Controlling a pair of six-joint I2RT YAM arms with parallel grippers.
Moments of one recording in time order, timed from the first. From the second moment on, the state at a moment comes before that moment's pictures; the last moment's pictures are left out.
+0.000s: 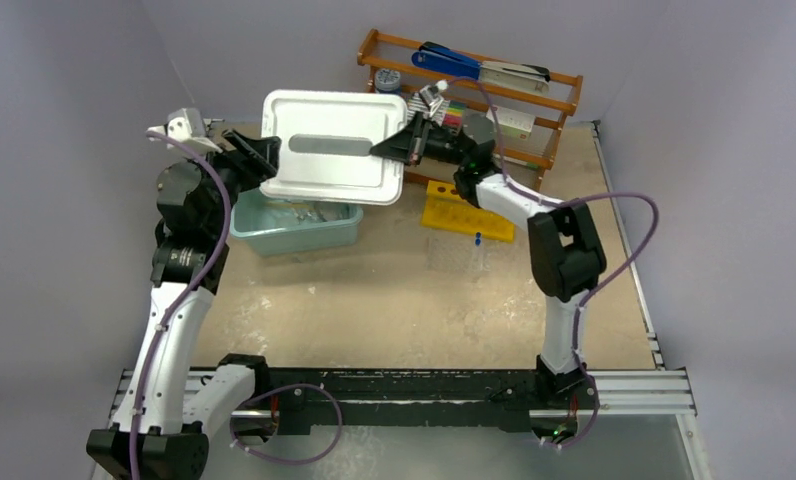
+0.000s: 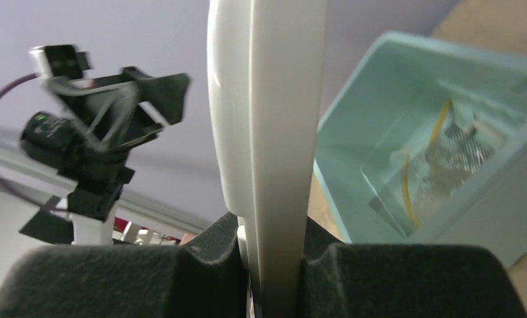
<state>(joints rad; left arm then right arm) -0.07 0.90 1.08 -0.14 0.00 -0.53 0.41 1.97 1.45 0.84 -0.90 1.24</state>
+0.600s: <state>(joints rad) -0.07 1.02 0.93 -0.02 0.23 -0.57 0.55 2.30 1.81 0.43 -0.85 1.12</state>
